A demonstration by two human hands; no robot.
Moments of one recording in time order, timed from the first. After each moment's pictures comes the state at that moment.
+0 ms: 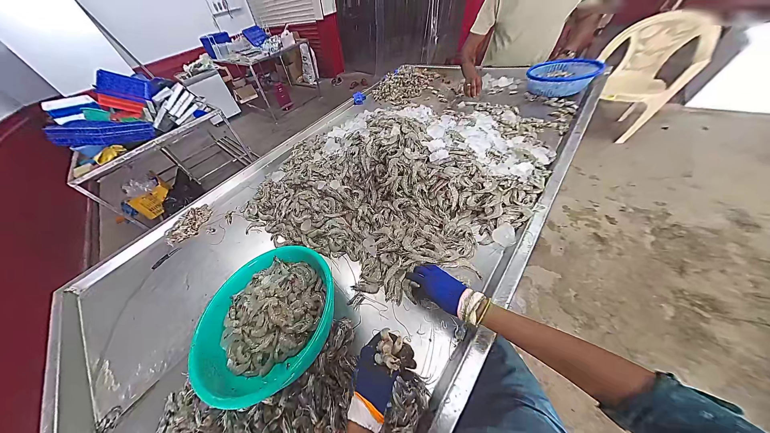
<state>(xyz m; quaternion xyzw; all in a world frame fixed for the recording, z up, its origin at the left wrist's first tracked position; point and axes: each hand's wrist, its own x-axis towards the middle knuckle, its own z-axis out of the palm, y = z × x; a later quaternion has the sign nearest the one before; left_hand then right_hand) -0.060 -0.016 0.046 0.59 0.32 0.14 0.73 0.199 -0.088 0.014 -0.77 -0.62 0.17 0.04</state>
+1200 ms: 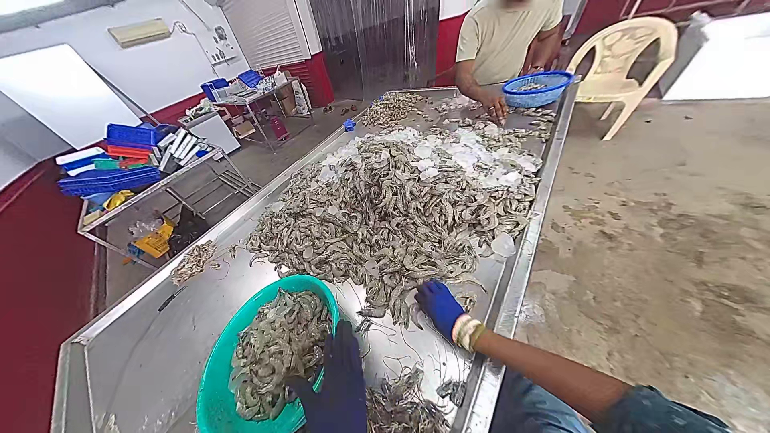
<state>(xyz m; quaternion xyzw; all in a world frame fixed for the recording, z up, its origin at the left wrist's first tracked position) -0.063 0.045 0.074 0.11 0.16 0.39 0.90 0.185 -0.074 -0.020 -0.87 -0.46 0.13 0.11</state>
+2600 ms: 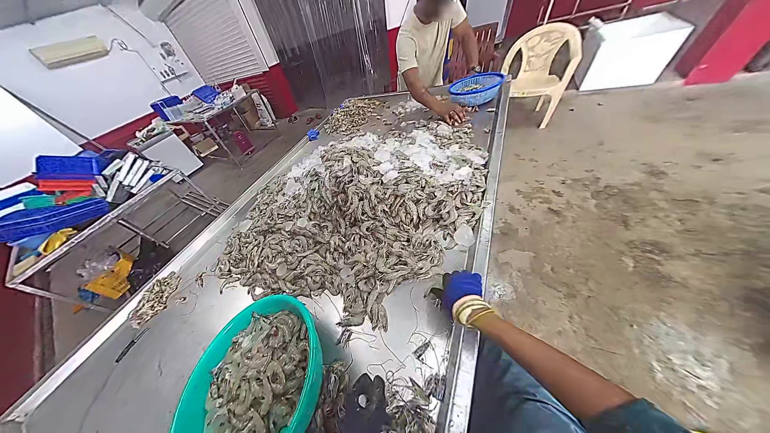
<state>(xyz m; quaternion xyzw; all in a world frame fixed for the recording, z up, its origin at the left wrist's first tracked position) -0.071 0.012 0.013 0.71 0.36 0.08 0.60 0.213 -0.137 0.018 -0.96 -0.09 0.24 0.06</state>
